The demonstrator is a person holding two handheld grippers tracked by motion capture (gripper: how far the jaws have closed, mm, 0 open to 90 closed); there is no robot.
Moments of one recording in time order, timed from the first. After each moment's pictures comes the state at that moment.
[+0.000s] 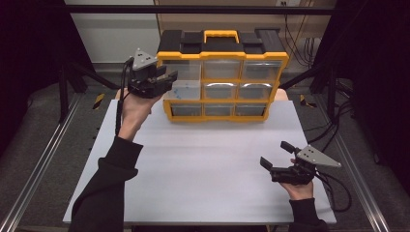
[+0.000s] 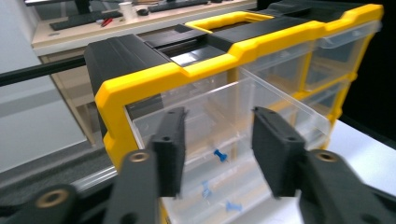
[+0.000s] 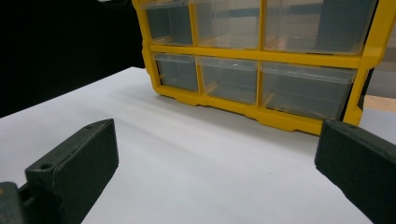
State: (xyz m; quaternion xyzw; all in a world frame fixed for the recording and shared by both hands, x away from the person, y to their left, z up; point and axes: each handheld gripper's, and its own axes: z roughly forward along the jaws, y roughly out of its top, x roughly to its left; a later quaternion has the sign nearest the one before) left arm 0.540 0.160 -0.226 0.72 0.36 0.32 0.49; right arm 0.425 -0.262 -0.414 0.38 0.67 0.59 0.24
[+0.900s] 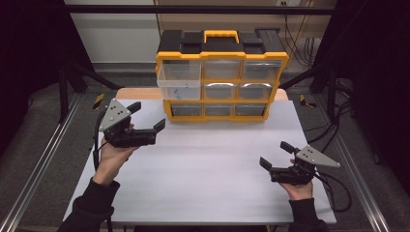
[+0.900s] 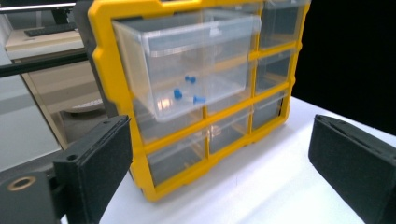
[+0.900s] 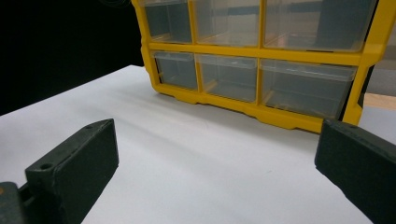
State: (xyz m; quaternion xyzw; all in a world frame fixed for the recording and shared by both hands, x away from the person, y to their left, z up) left arm 0.459 0.212 -0.300 0.71 0.33 0.30 0.54; right arm 0.425 -0.260 -0.415 0.38 0.67 0.58 0.24
